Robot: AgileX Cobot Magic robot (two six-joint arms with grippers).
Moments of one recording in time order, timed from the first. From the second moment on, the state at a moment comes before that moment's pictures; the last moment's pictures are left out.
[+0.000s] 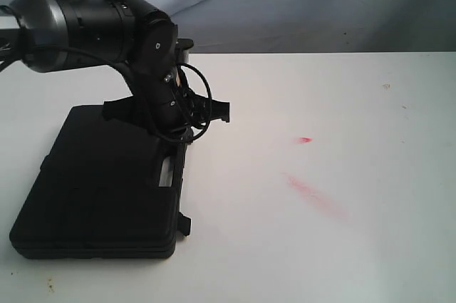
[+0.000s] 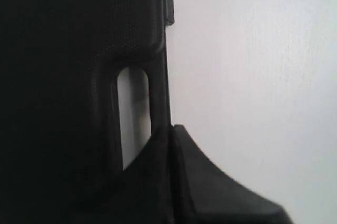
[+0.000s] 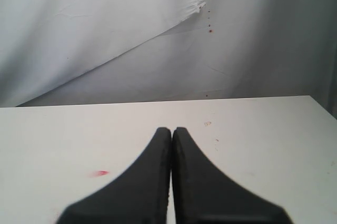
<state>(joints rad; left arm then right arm) -0.63 1.97 -1.44 0.15 0.89 -0.64 0.16 0.01 0.00 0.08 0.12 -0.02</state>
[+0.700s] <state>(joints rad) -0.63 2.00 -1.44 0.14 0.89 -0.57 0.16 0.01 0.00 0.08 0.12 -0.02</state>
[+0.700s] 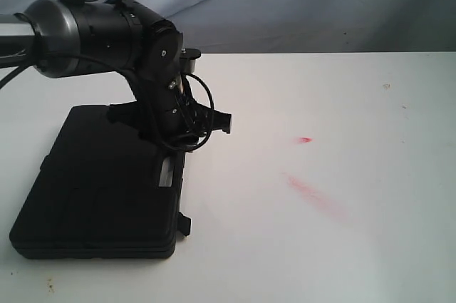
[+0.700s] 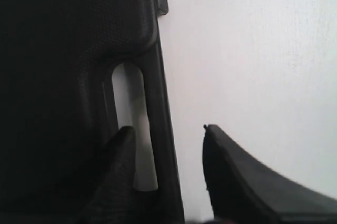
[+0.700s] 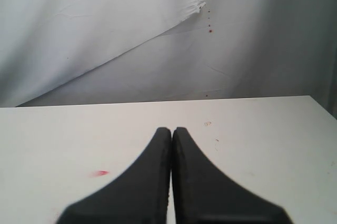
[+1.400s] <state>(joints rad) -0.63 2.12 -1.44 0.11 0.86 -0.56 0.16 0.01 0.00 0.08 0.12 -0.02</state>
